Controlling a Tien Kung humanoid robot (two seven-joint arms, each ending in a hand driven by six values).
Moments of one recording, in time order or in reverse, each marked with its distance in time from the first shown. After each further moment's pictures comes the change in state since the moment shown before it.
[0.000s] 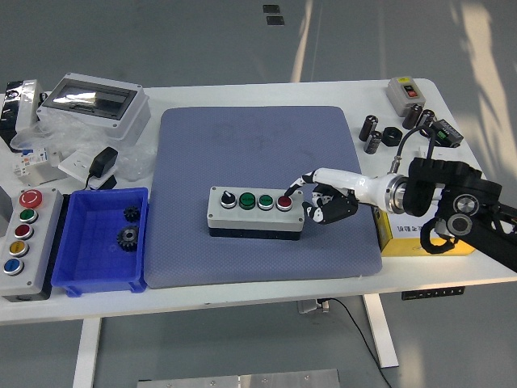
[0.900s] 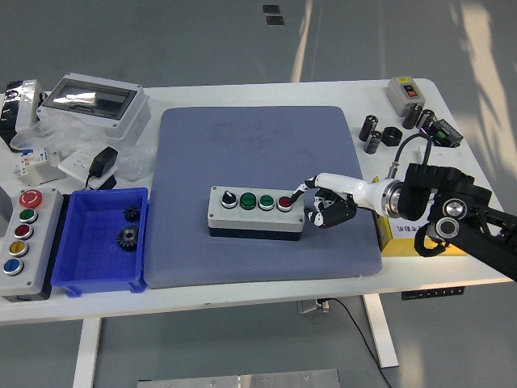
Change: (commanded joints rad) left arm -0.002 0.001 0.004 0.000 -0.003 0.000 -0.002; right arm 0.014 0.040 -0.088 -0.080 -0.011 -0.024 -0.001
